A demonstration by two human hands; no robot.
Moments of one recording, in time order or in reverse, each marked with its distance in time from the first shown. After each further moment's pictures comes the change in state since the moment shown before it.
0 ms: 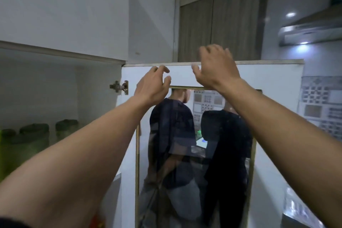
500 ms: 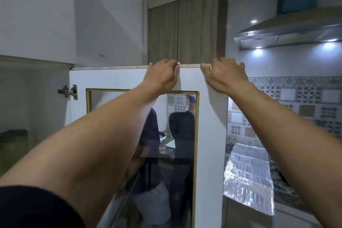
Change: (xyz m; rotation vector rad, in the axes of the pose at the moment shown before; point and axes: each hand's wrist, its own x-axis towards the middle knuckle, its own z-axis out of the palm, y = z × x) left_hand 0.054 0.169 0.070 0.066 -0.057 0.251; right_hand -0.057 0.172 -0.036 -0.040 -0.177 0.316
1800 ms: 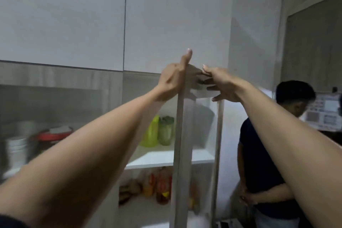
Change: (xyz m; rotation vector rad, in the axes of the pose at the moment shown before) left_hand -0.250 0.001 -0.369 -0.275 0.315 -0.747; right_hand -0.160 -0.289 -0.165 1.391 -0.905 -0.347
